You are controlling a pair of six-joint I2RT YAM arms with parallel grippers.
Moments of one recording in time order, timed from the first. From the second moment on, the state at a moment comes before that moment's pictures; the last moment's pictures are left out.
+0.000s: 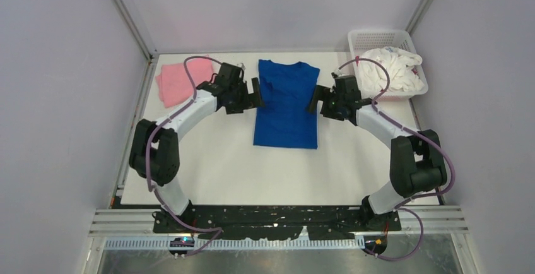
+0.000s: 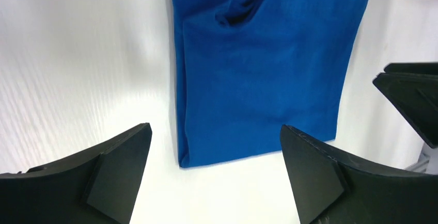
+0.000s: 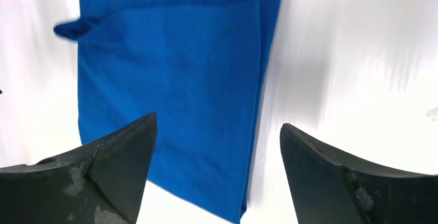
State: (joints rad) left arm -0.43 1.79 1.41 -0.50 0.14 -0.55; right arm 0.24 1.59 1.03 -0.21 -0.15 0.45
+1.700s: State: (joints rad) left arm -0.56 1.82 1.09 -0.39 0.14 -0.69; right arm 0.39 1.44 0.60 -0.06 -0.17 0.59
